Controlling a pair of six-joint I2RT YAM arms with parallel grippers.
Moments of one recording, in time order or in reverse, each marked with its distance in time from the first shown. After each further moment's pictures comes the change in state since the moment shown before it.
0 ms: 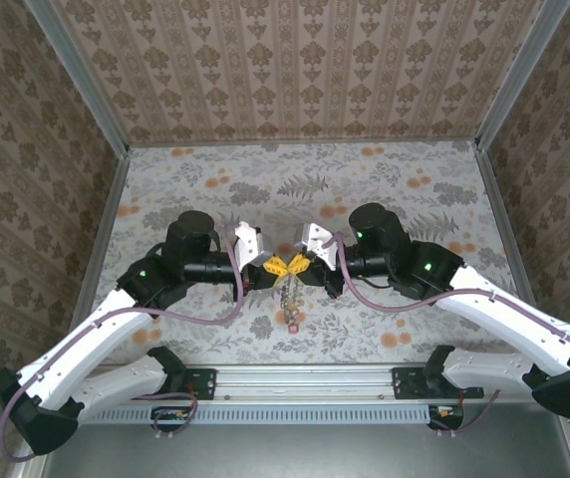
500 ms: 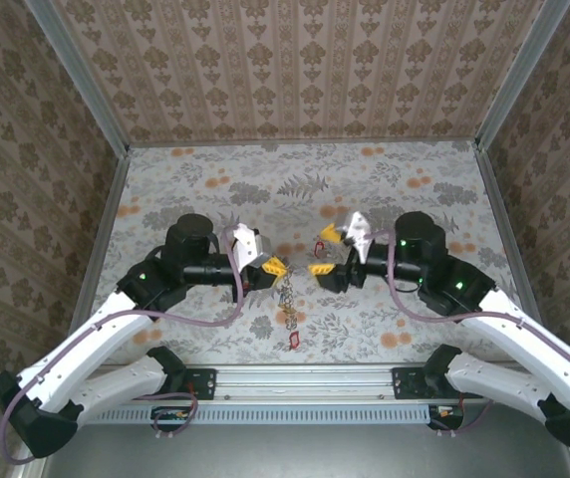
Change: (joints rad) left arm 0.013 -0.026 -0.036 0.014 -0.028 0.003; right arm -0.177 -0.220 -0.193 0.193 0.037 0.164
